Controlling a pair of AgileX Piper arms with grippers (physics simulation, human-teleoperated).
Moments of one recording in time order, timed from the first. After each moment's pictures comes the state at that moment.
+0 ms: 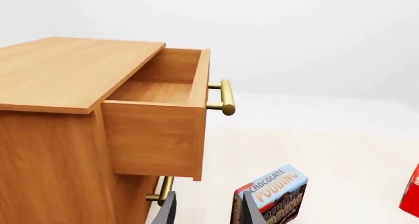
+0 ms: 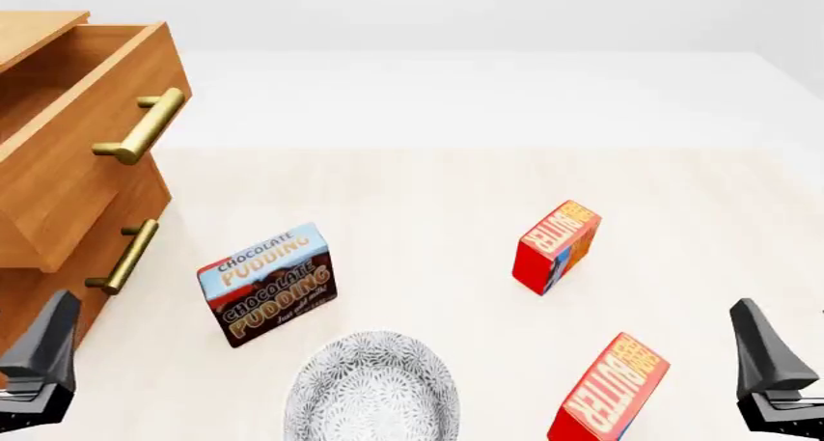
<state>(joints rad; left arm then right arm) 0.02 0.01 -0.04 0.03 -0.05 0.00 0.00 0.00 0.00 0.00</state>
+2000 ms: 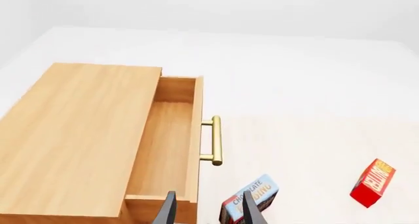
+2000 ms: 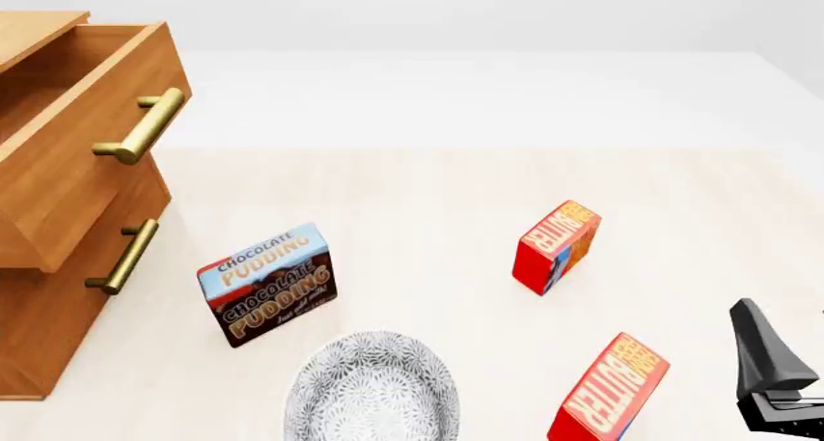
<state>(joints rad) 0.00 0.59 -1.16 0.90 -0.04 0.00 0.00 0.00 0.00 0.00</state>
